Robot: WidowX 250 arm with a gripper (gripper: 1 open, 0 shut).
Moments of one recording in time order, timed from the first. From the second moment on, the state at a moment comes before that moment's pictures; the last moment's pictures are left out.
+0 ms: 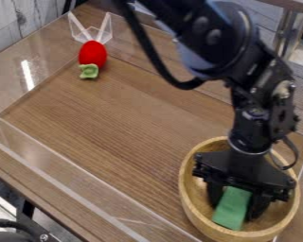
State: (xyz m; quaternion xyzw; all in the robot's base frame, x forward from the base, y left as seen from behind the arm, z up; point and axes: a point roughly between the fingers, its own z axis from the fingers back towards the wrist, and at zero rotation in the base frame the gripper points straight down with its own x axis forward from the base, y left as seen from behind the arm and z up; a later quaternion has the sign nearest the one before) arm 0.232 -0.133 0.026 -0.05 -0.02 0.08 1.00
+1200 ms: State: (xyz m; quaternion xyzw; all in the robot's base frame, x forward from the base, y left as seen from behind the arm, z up) arm 0.235 -0.150 0.033 -0.01 -0.01 0.07 1.00
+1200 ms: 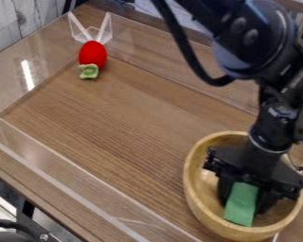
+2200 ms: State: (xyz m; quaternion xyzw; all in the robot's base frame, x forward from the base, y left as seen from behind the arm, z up) arm 0.217 -0.138 0.060 -0.01 -0.01 0.03 1.00
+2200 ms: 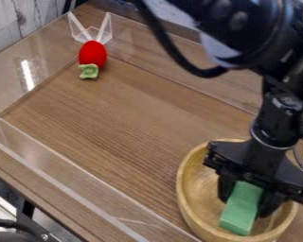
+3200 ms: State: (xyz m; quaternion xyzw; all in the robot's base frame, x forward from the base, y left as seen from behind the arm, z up) arm 0.210 -0.120 0.058 -0.03 0.00 0.05 1.00
